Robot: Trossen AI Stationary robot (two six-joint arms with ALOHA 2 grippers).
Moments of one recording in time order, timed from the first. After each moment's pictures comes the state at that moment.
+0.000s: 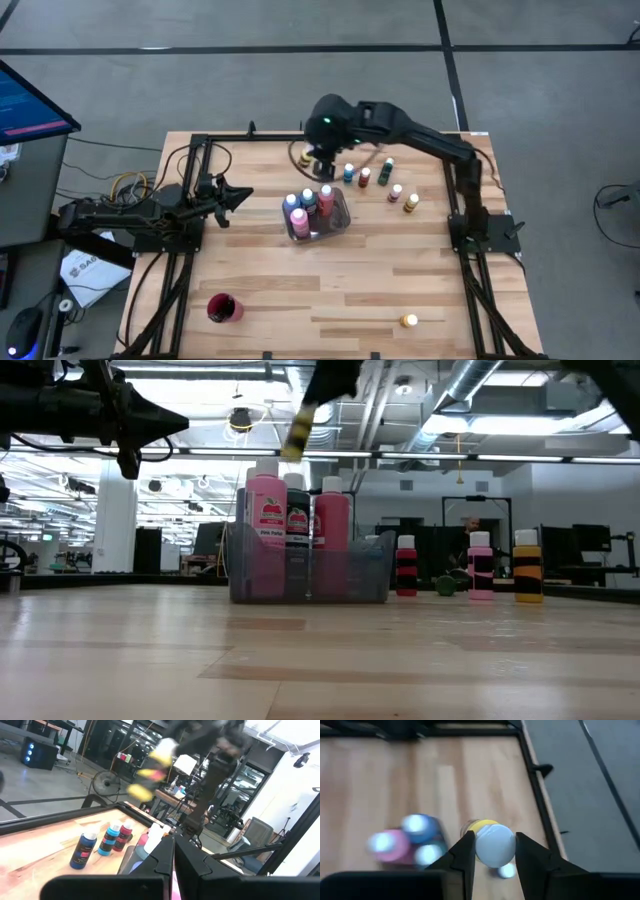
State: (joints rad) left arm 0.05 0.27 0.10 0.27 -0.26 -0.45; right arm -0.24 2.01 2.31 -1.12 0.06 -0.17
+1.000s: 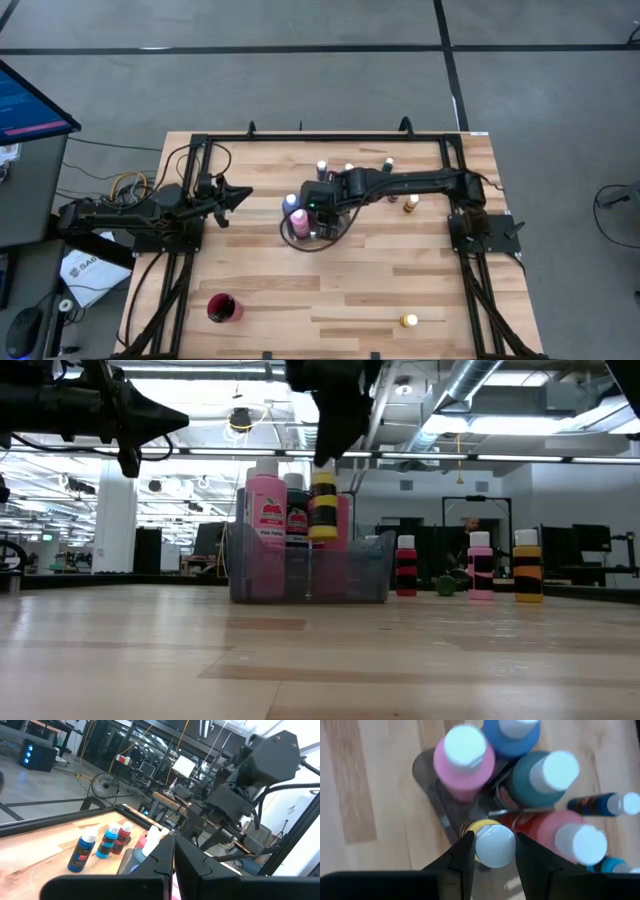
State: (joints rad) left arm 0.05 0.27 0.10 0.29 -0.26 -0.45; right arm 0.04 2.02 1.93 -1.10 0.19 0.14
